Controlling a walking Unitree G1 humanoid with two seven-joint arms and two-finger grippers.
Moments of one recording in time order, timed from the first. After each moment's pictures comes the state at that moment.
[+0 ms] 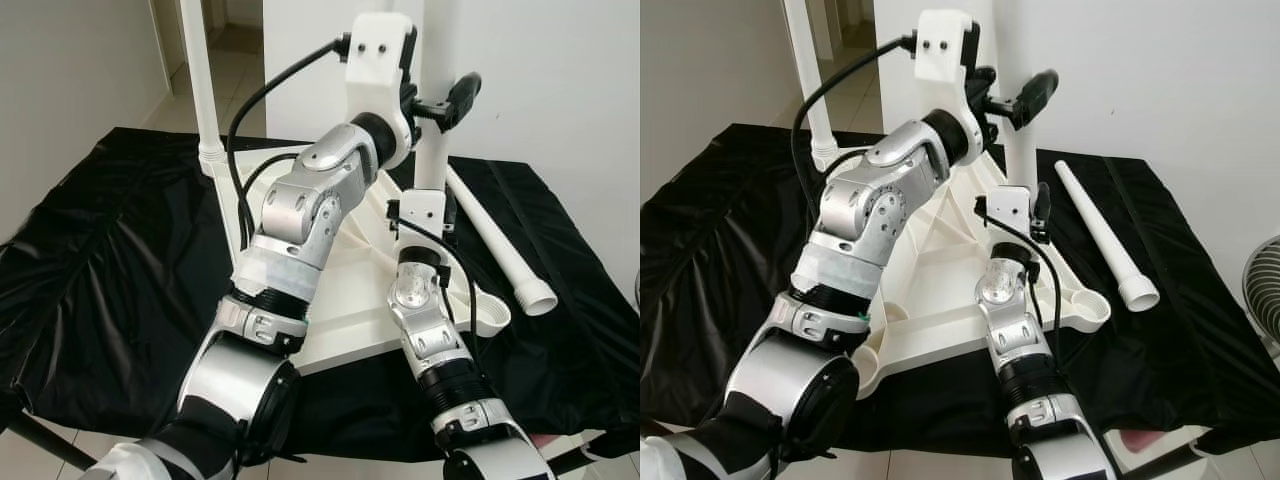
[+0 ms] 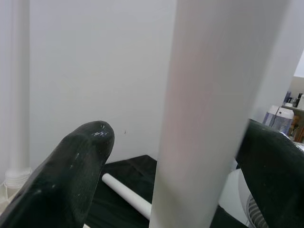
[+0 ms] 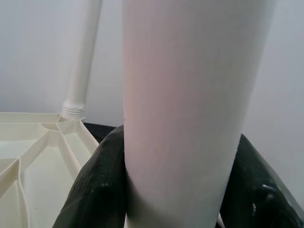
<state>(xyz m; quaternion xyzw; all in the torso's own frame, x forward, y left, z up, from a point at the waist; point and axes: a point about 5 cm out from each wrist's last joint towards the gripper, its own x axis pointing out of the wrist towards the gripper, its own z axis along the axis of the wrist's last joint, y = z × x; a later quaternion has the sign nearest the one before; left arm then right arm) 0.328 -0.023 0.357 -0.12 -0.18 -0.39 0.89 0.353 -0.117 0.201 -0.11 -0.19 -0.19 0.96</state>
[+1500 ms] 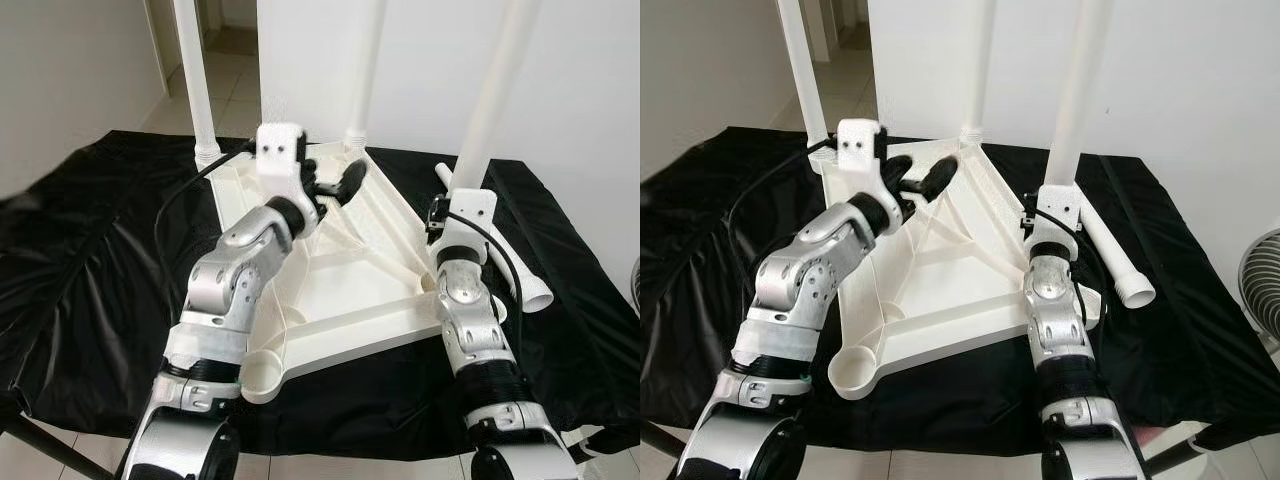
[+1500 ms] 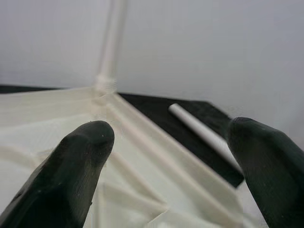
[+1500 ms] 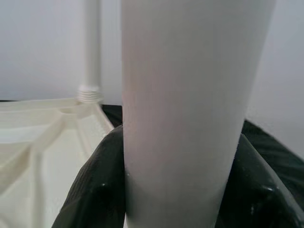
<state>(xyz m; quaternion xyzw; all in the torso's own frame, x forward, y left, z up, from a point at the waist) 0.347 0.063 0.254 -0.12 -0.06 -0.26 0.96 0.352 -0.162 0.199 -0.04 -0.15 -0.10 0.98</state>
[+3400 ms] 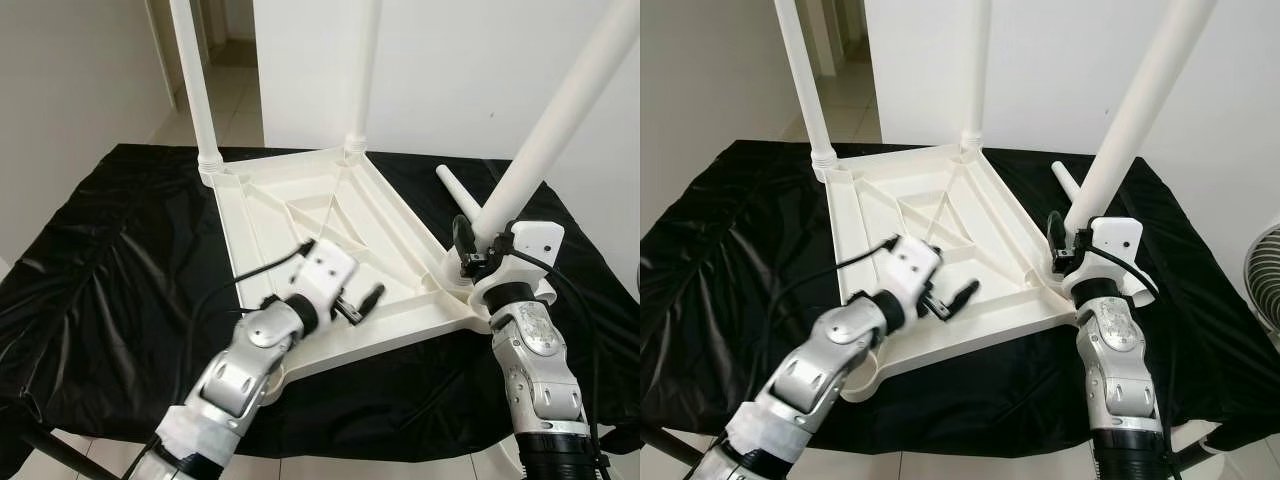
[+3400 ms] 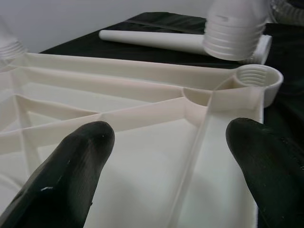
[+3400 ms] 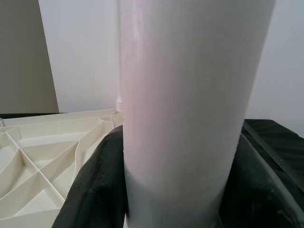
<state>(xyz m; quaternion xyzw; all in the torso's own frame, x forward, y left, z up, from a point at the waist) 0.288 0.016 0.172 0.10 -0.02 -0.41 0.90 0.297 -0.202 0.204 -0.02 -0.17 0.01 0.99</state>
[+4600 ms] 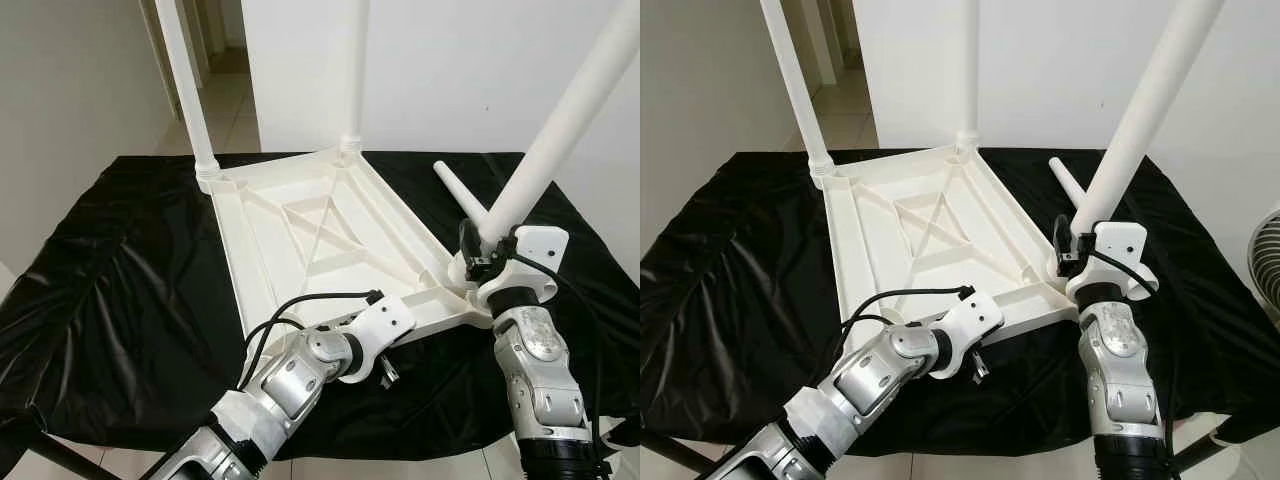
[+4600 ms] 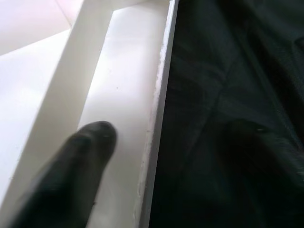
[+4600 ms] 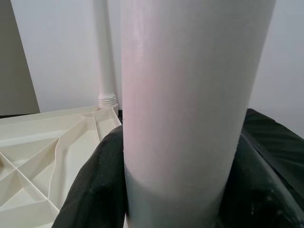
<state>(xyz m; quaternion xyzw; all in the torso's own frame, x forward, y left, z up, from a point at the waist) 0.279 -0.028 0.126 0.19 0.14 -0.50 0.83 0.292 -0.206 0.200 -0.03 -0.17 -0.02 0.99</state>
